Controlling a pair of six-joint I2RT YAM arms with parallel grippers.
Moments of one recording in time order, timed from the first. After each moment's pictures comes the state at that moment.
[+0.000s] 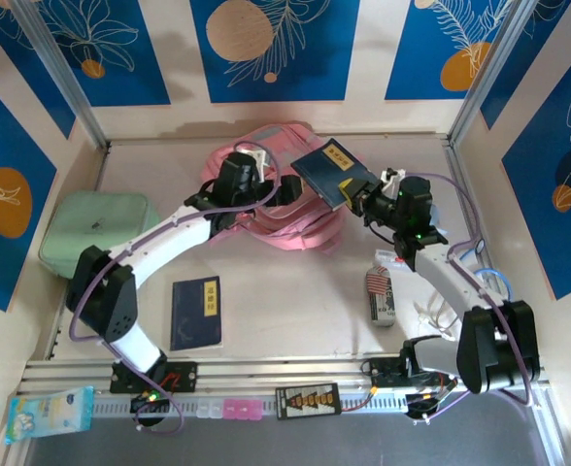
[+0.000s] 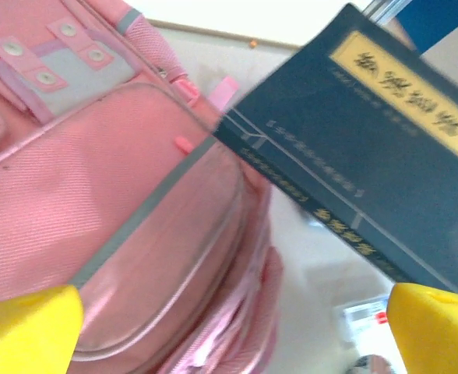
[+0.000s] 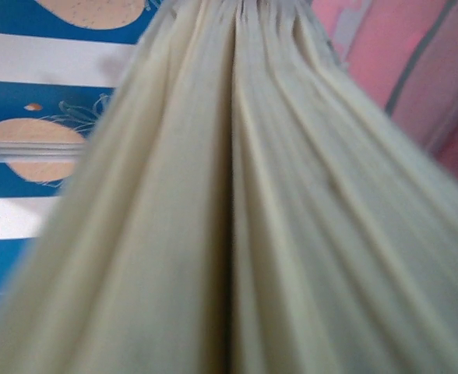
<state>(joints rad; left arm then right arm) -0.61 1.65 1.30 -0.17 0.09 -0.49 0.16 1.22 0.74 0.22 -0.57 1.31</state>
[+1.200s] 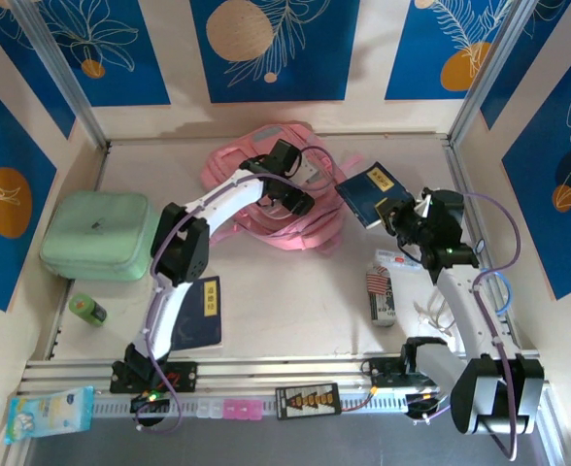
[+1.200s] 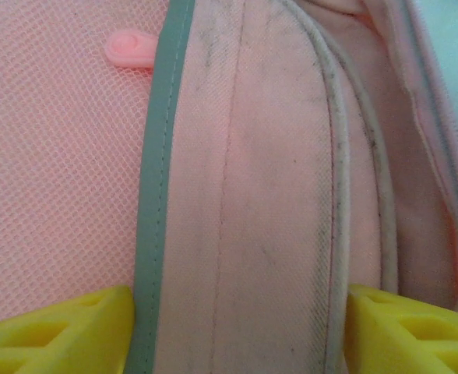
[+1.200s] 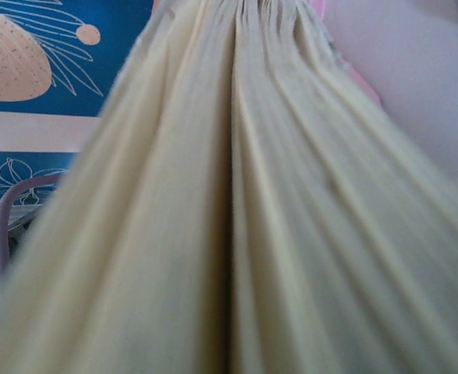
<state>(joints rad) -0.61 2.29 2.02 -0.72 0.14 0.19 -0.04 1.00 0.71 -0.21 -0.51 1.10</state>
